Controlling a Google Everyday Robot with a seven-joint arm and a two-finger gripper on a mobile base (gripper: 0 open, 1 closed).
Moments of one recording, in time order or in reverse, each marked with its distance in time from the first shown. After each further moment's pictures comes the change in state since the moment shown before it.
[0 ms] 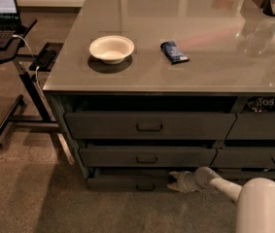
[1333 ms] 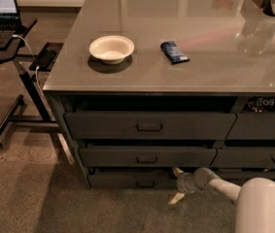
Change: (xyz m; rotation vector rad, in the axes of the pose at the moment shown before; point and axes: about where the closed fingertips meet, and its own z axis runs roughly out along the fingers) arm 0.000 0.000 0.000 0.000 0.000 0.000
